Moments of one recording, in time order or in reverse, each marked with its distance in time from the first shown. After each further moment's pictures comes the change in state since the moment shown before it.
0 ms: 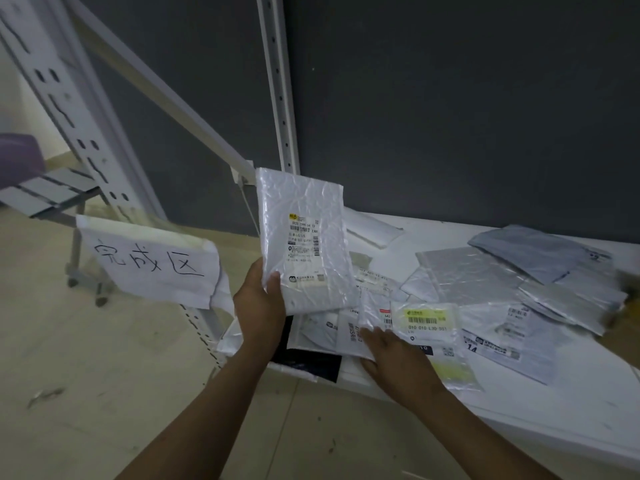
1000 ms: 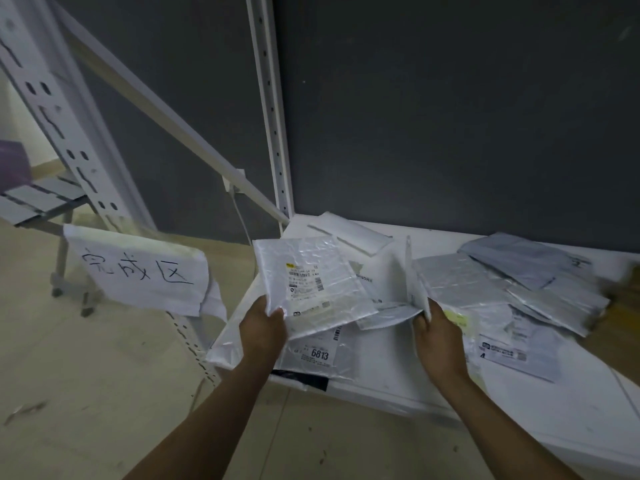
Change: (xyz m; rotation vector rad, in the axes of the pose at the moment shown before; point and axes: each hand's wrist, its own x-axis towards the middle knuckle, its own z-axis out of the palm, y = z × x) left_hand -0.012 -0.023 0.021 0.144 -0.201 -0.282; right_hand 0.001 0.051 -0.019 0.772 0.550 0.515
